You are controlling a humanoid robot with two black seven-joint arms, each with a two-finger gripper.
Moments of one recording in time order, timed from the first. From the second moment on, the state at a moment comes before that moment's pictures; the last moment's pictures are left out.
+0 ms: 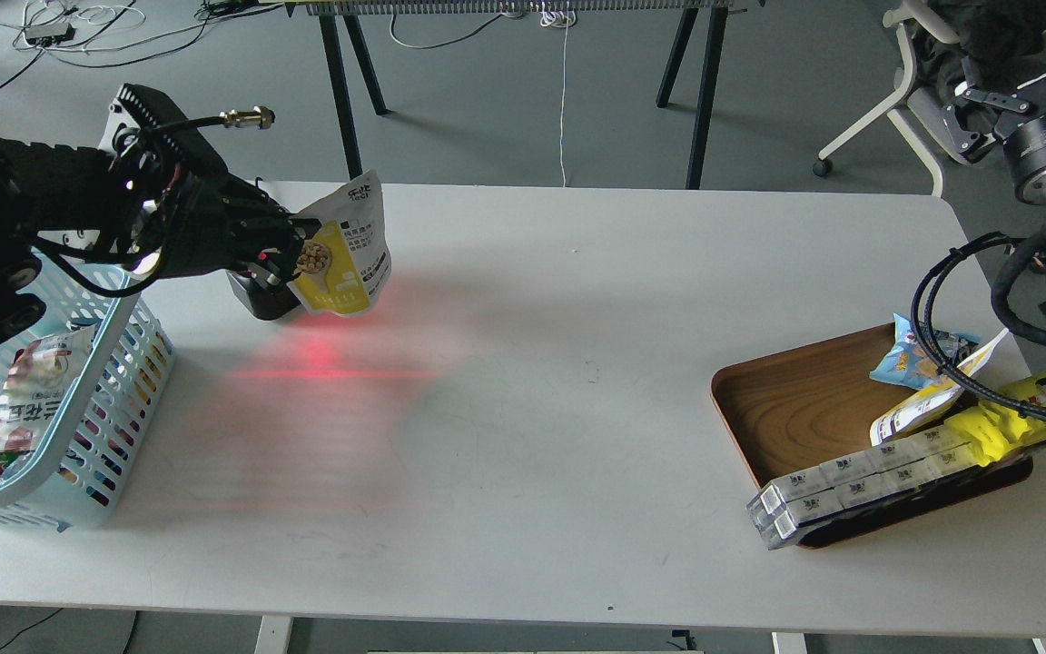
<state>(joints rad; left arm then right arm) -1.04 0.90 -0.37 -1.48 2.06 -0.49 -0.21 0.89 -0.44 0.70 0.41 0.29 0.49 0.36</state>
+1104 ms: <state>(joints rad) -1.03 0.98 -0.39 -1.59 2.06 -0.49 -0.23 0.92 -0.44 0.71 0.41 0.29 0.49 0.37</state>
